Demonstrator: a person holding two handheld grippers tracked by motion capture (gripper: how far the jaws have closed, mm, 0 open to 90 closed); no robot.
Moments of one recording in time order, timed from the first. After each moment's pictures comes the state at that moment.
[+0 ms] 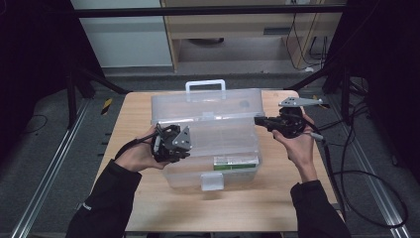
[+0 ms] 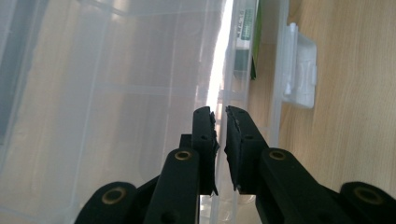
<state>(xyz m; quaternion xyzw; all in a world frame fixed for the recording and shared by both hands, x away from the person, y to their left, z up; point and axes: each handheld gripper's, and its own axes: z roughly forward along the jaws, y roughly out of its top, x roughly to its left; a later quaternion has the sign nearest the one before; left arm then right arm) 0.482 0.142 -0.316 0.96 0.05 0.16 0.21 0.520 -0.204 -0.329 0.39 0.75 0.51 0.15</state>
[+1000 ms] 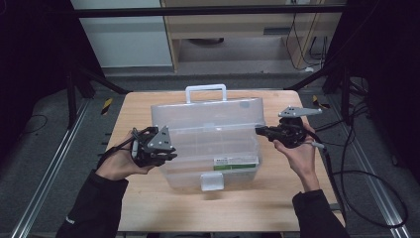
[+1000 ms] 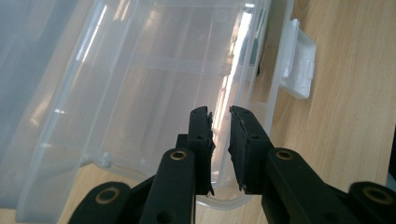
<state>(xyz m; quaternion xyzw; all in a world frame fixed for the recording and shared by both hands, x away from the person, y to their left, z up) 0.465 0.183 -0.312 0.94 0.10 0.18 0.26 0.502 -0.205 -0.343 0.38 0.77 0.50 0.14</state>
